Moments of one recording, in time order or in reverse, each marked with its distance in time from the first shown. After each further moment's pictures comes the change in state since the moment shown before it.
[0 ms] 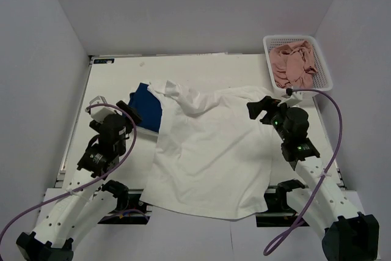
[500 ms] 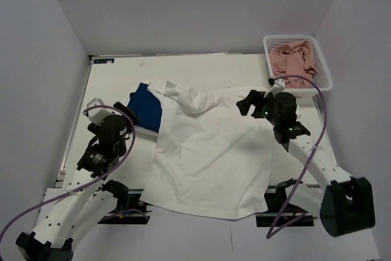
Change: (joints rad) left arm -0.006 -0.010 0.001 -0.045 -0.066 -0.057; right arm 0.021 0.216 0.101 -0.011 -0.090 -0.097
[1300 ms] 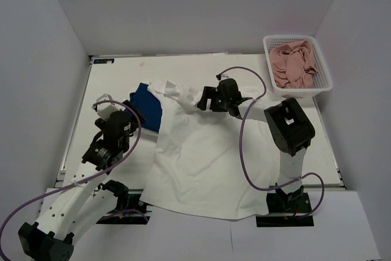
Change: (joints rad) left arm 0.000 0.088 0.001 0.040 0.101 0.043; right arm 0.280 0.948 0.538 0.056 0.008 0.120
